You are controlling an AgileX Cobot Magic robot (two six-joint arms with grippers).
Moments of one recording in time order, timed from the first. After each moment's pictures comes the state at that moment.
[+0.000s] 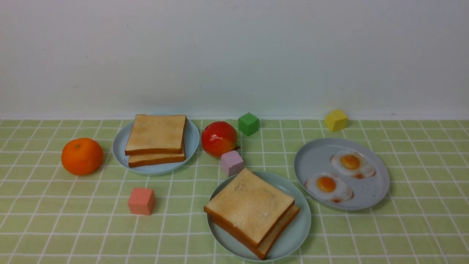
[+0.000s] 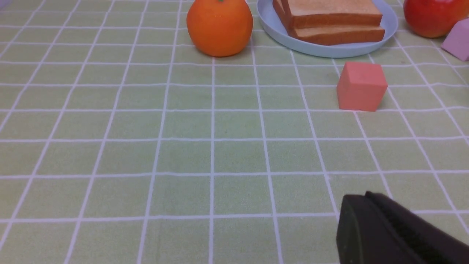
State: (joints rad) right arm 0.77 0.03 -0.29 -0.52 0.40 0.41; left arm -0.04 -0.01 0.03 -0.03 0.39 -0.02
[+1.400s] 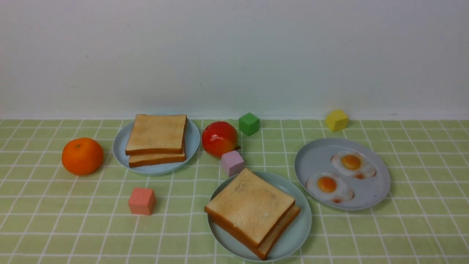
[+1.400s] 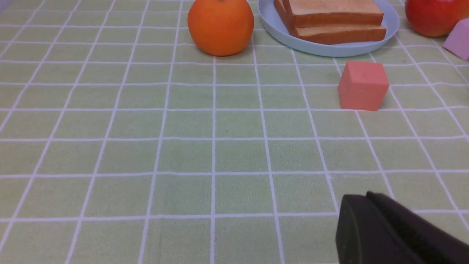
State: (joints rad) right arm 0.04 -0.01 0.02 0.01 0.39 0.07; left arm -0.04 -0.01 0.03 -0.03 0.39 -0.02
